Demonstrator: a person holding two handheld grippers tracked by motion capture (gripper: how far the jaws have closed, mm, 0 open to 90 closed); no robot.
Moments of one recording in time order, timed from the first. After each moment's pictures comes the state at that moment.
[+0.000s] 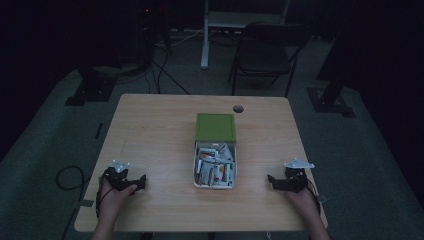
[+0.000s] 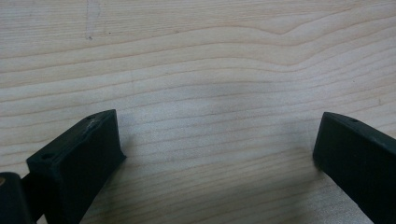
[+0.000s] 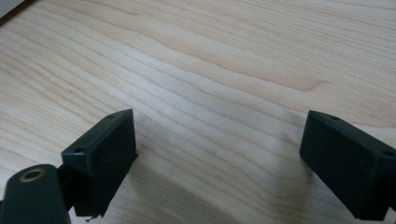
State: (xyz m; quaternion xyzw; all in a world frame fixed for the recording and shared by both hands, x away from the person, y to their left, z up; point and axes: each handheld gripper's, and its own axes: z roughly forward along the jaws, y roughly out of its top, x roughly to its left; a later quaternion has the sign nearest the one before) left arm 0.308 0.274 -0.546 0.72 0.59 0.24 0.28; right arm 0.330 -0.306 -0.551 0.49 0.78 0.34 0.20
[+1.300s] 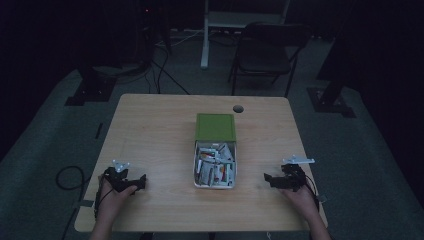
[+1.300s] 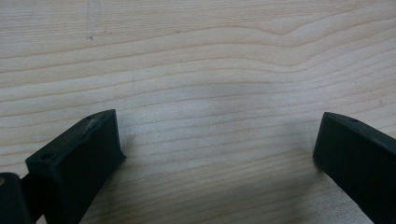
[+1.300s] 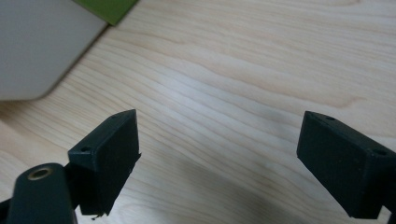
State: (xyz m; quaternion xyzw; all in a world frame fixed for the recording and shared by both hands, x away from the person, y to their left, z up) left arm 0.308 0.274 -0.546 0.72 0.59 0.24 0.28; right arm 0.326 -0.290 -0.520 0.50 0.78 0.35 0.15
